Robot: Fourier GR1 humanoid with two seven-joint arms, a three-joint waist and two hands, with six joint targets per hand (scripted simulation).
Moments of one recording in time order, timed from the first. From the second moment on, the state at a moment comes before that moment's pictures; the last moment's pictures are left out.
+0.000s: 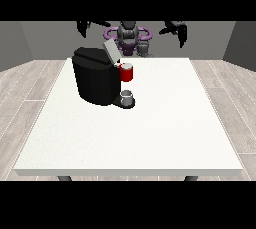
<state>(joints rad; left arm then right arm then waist) -0.42 0.01 0.28 -0.96 -0.26 -0.34 -0.21 -0.37 -0.19 -0.15 -1.25 0.03 0.00 0.07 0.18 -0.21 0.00</state>
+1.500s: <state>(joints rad) -0.22 0.09 0.17 -1.39 -0.12 -0.27 -0.11 -0.69 -0.16 -0.13 -1.02 -0.02 0.02 0.08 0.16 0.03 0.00</state>
